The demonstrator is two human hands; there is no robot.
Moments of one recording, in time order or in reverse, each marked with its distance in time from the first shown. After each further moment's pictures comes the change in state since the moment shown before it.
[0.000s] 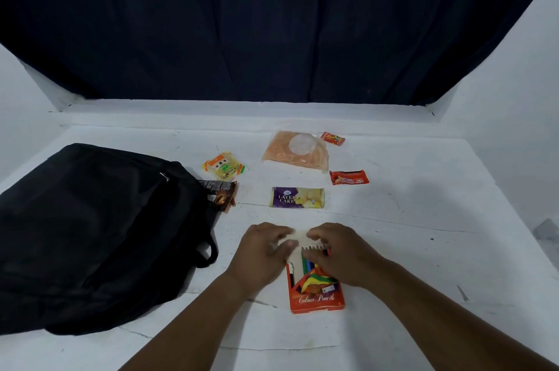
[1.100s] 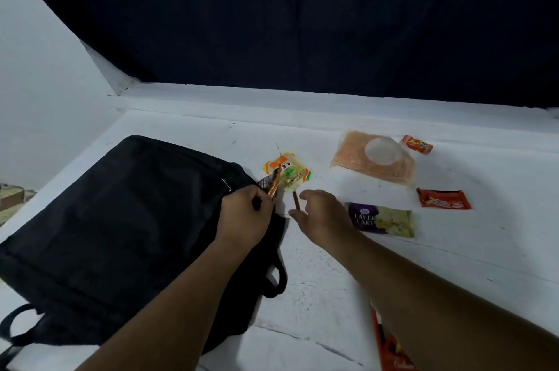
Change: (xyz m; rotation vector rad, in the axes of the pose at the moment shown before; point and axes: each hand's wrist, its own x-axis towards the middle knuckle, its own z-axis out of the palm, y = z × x) left_hand 0.064 -0.081 -0.137 0.102 0.313 -0.320; right_hand 0.165 -0.130 0.055 0.049 0.199 -0.092
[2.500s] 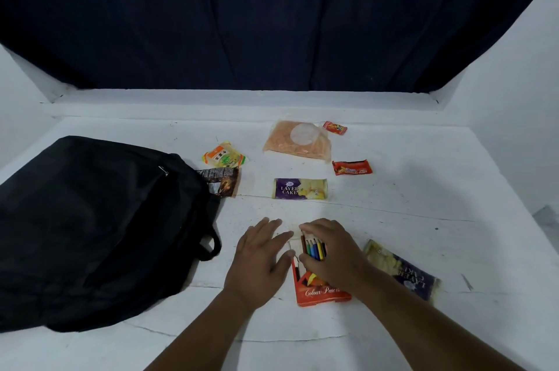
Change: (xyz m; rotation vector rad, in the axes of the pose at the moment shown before) left_hand -0.148 0.025 0.105 0.164 -0.302 0.441; right_hand -0.170 0.114 -0.050 0.071 -0.010 -0.012
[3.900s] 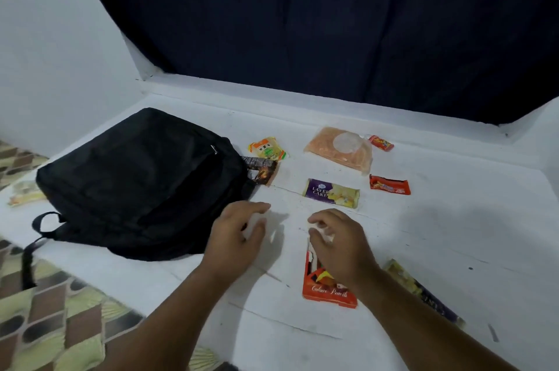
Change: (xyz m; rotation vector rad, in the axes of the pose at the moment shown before) left_hand -0.028 0.019 -0.078 -0.206 0.490 -0.143; right_hand 0.006 -0.034 -0.020 0.190 0.096 -0.150
